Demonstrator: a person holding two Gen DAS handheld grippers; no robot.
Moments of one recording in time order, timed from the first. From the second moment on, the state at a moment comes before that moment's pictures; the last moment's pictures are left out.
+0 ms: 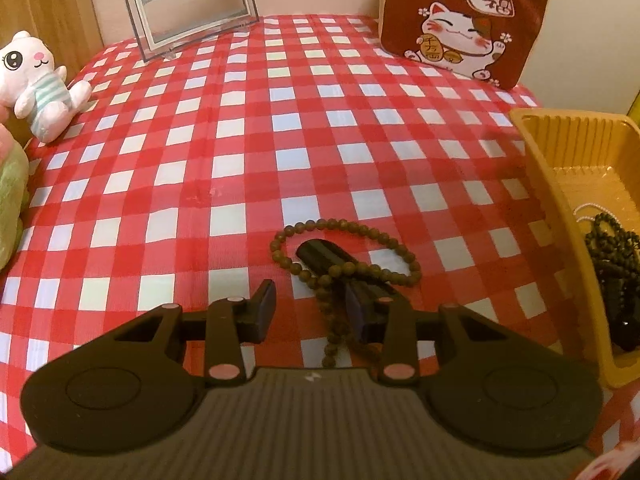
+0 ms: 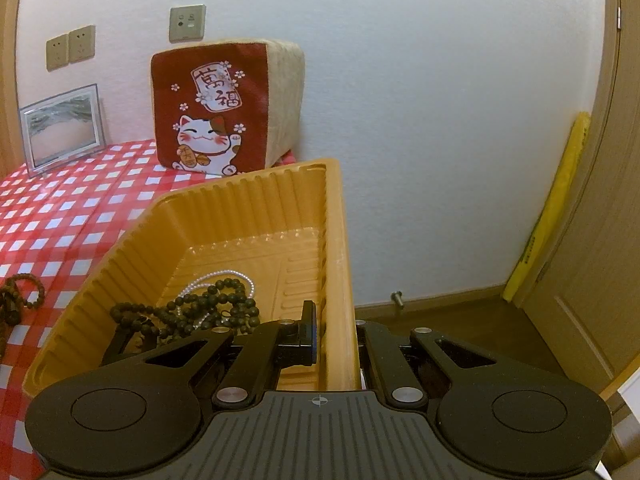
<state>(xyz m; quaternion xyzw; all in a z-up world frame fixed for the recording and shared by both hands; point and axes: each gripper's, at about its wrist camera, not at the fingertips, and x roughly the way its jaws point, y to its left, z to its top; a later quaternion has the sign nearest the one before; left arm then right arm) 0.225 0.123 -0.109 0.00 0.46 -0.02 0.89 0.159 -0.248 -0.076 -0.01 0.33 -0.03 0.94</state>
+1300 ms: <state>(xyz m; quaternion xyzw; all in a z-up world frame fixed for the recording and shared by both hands) 0.221 0.155 -0.020 -0.08 0.35 -0.03 0.93 0.158 -0.245 -0.073 -0.01 0.32 -0.03 0.95</state>
